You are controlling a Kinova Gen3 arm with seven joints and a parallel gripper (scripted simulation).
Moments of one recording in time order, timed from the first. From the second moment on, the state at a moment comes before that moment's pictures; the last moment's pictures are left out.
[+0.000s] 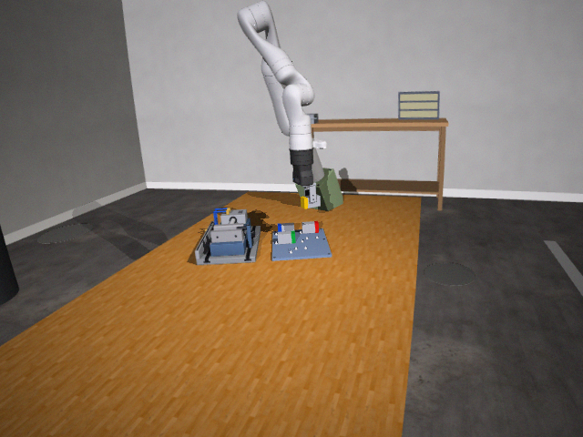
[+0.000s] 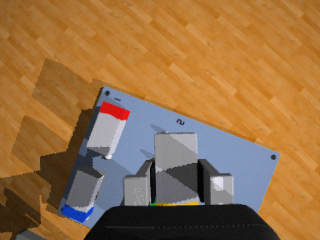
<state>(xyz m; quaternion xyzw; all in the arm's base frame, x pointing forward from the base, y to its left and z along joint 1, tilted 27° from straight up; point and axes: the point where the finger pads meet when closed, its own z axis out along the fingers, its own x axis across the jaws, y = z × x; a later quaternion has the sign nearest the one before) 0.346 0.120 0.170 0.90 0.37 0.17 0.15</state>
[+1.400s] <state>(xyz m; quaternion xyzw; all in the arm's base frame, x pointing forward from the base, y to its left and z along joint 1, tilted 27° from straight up) 0.348 0.115 0.172 0.96 0.19 0.20 0.11</state>
